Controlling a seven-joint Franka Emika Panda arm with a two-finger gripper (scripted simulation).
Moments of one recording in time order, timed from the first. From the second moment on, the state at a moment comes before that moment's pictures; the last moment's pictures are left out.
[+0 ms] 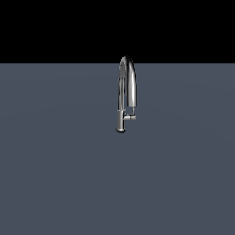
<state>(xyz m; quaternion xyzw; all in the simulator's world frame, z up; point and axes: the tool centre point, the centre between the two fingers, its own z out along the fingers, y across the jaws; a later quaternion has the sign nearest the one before) -0.259 0.001 0.473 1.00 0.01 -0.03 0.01</state>
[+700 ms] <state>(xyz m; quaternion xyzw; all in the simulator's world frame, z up) -0.241 0.003 0.471 1.00 -0.01 -0.05 -0.01</state>
